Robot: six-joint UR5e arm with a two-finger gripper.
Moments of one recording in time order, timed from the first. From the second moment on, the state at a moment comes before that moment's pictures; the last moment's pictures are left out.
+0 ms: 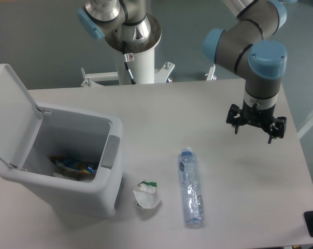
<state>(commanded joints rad) 2.76 -1.94 -1.60 -0.96 1.59 1.21</state>
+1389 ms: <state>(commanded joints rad) 2.55 -2.09 -1.51 -0.76 1.52 0.60</state>
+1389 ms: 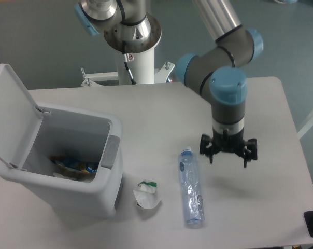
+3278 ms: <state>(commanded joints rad) 2.44 -2.31 -1.39 -0.78 1.58 0.50</state>
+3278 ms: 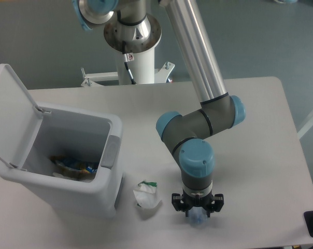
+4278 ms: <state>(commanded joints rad) 2.51 -2.13 -1.16 -0.77 1.03 0.29</state>
